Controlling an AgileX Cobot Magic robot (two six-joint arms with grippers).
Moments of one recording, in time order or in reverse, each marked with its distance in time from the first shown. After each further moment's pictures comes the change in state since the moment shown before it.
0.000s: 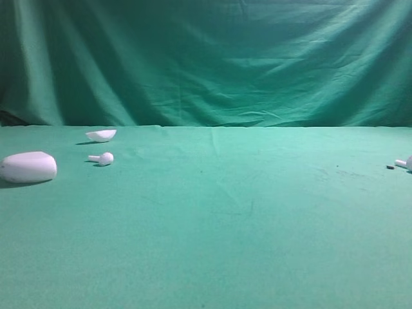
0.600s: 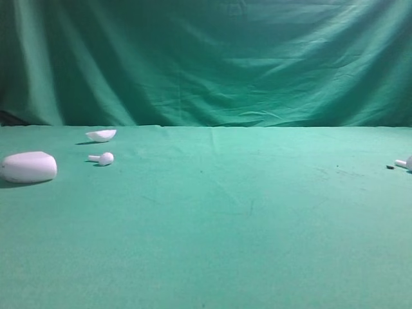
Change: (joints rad) left arm 0.000 0.000 0.000 0.000 0.000 0.000; right arm -0.058 -0.108 0.563 -0.040 -0.388 0.116
